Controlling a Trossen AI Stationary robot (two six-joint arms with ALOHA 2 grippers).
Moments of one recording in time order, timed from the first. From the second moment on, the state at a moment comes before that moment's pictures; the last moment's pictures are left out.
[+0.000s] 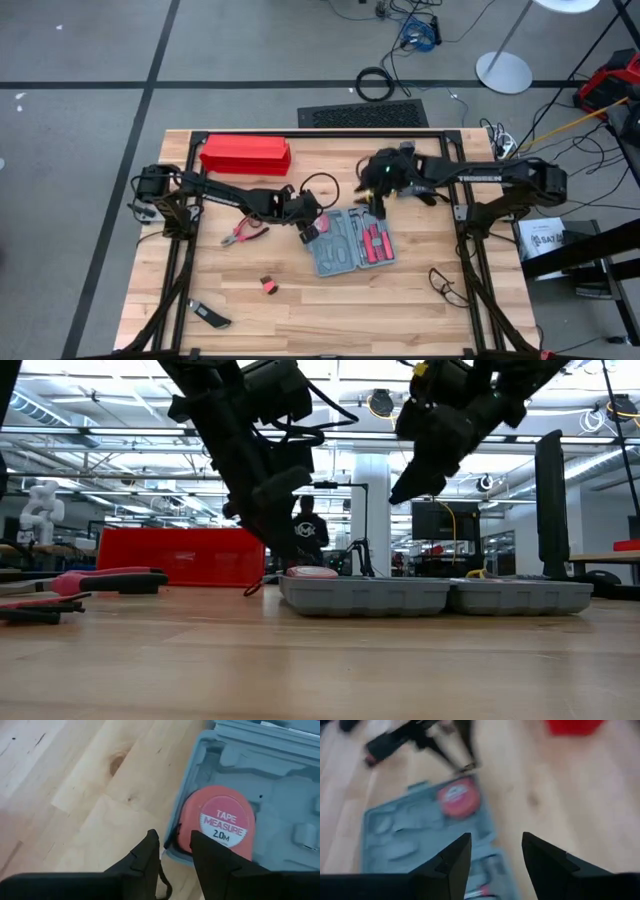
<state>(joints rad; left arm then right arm) 0.00 1.73 1.04 -0.33 -0.27 -0.42 -0.31 1.35 0.84 -0.25 -0.26 -0.04</state>
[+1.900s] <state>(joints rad) 0.00 1.72 1.04 -0.43 -0.27 -0.27 -0.09 1.85 0.88 0.25 -0.05 0.16</state>
